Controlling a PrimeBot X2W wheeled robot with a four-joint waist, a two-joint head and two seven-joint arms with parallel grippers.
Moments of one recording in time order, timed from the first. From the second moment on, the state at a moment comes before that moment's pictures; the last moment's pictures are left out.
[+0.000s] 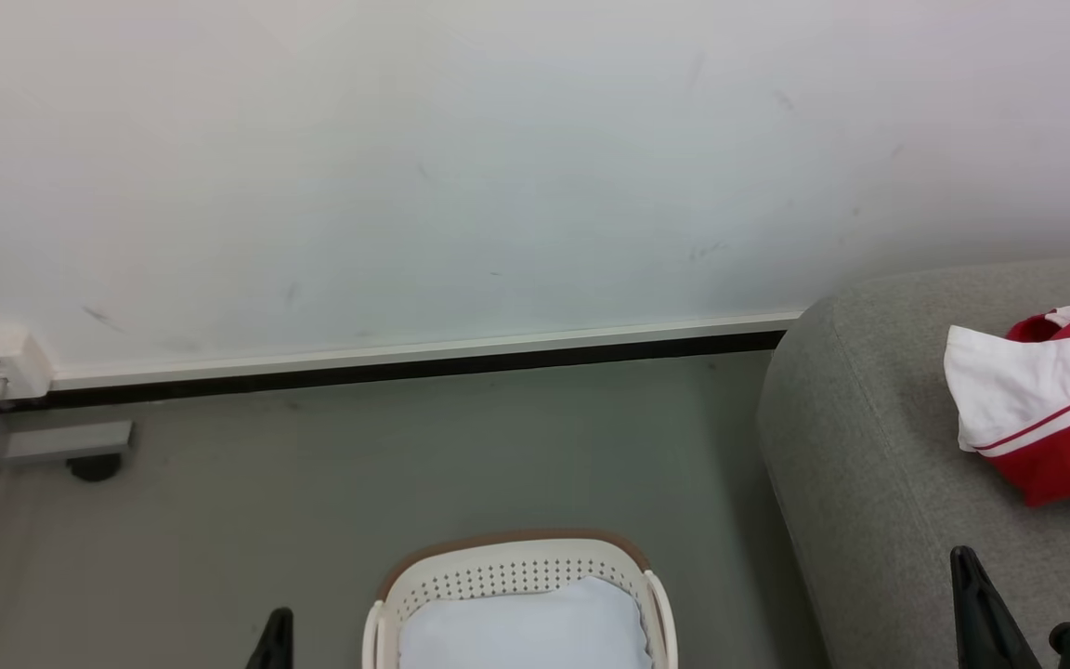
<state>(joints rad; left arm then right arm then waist) 0.10 0.12 -0.12 0.19 -0.38 -0.01 -0.24 0.00 -0.03 -0.06 0.28 0.19 0.13 -0.24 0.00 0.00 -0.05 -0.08</state>
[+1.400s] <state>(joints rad) 0.01 0.08 -0.01 0.22 -0.97 -0.06 -0.07 -0.04 -0.04 -0.08 0.26 0.87 0.13 -0.07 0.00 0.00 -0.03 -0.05</state>
